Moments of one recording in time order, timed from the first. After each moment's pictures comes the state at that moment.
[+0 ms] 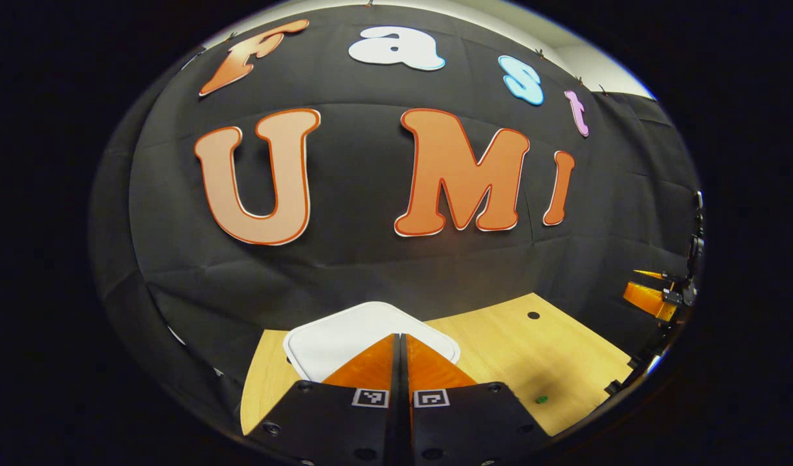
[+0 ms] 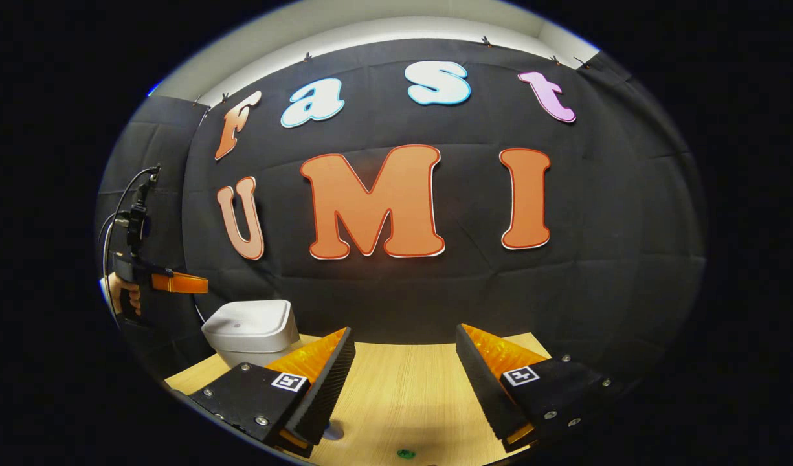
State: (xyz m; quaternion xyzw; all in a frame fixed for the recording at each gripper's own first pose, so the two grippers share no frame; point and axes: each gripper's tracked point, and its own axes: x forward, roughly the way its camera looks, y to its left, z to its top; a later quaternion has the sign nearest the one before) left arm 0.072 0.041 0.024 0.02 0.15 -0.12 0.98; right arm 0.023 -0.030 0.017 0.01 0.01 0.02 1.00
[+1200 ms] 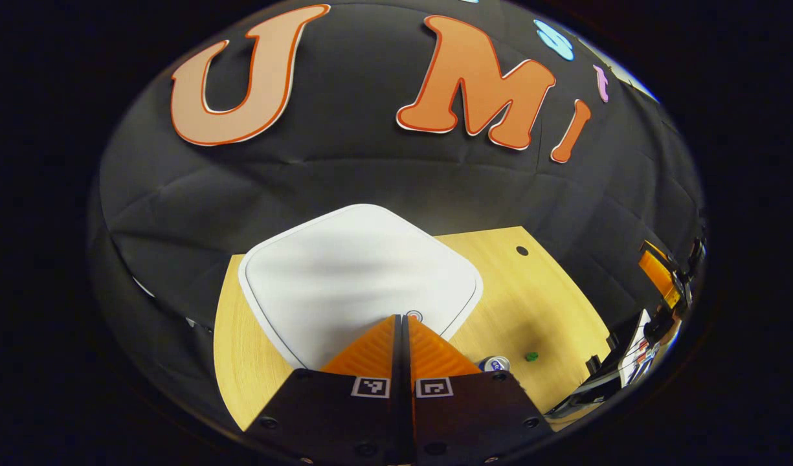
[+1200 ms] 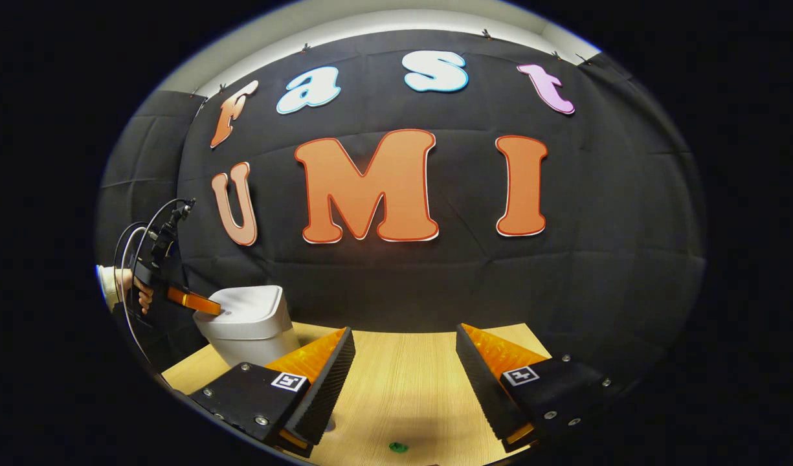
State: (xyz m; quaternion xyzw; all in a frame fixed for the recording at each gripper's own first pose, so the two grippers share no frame) left arm 0.089 0.046 -0.085 -0.01 0.33 -0.16 0.93; right arm 0.019 -0.035 0.000 0.00 0.03 0.02 1.00
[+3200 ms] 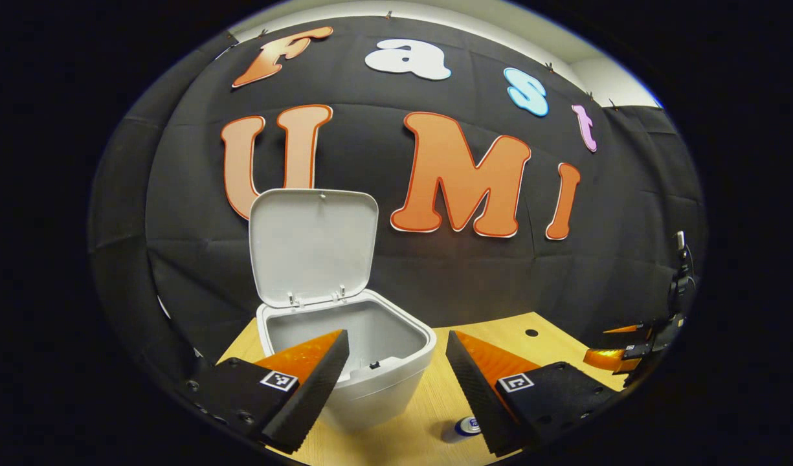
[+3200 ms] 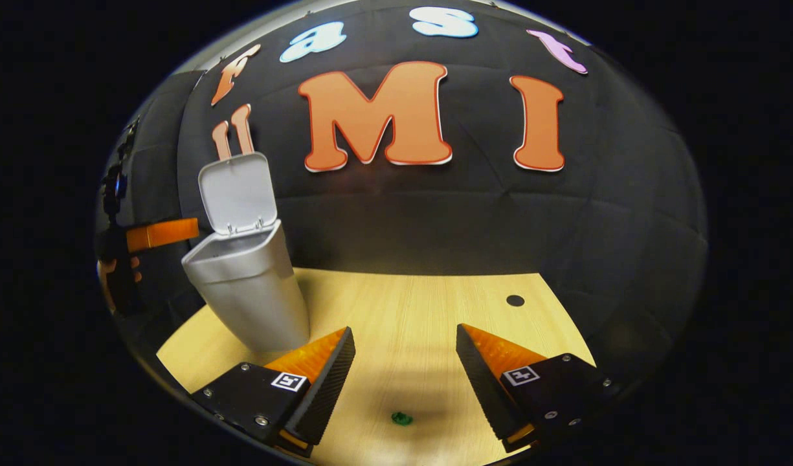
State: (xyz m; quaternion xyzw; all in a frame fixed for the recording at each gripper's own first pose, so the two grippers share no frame) left arm 0.045 -0.002 -0.030 -0.02 0.09 -0.09 0.99; right arm 0.028 -0.025 -0.135 -0.02 0.19 0.04 0.98
